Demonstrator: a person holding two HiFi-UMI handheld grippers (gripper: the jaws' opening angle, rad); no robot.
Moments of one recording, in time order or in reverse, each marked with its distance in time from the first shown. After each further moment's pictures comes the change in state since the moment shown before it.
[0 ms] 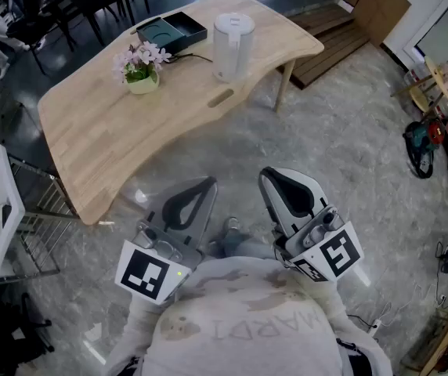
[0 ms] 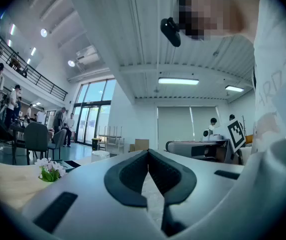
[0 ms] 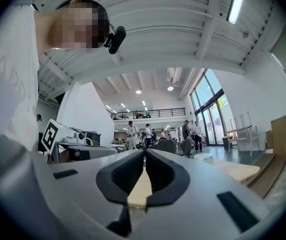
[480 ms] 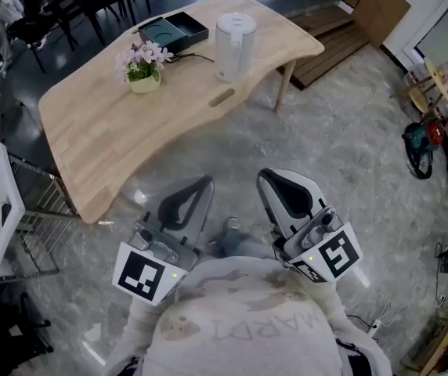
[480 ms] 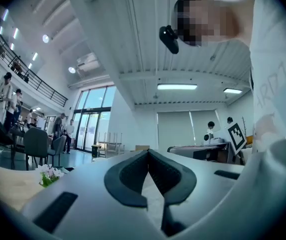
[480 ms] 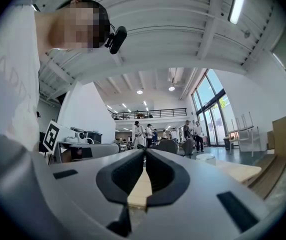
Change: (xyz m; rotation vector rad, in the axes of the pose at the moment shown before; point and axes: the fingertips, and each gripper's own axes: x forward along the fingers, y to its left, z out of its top) left arm -0.014 0.004 0.012 0.040 -0.086 -0.001; right arm 0.001 0.014 0.001 -0.006 -0.001 0.007
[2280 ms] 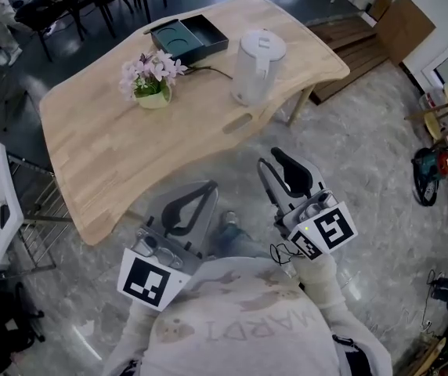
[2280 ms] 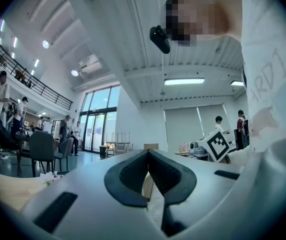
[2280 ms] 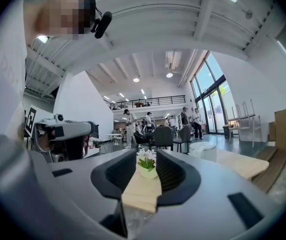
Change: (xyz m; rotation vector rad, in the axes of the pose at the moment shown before) left arm 0.076 0.109 -0.024 0.036 0.028 0.066; right arm 0.134 -0.130 -0.069 0.035 0.143 0.000
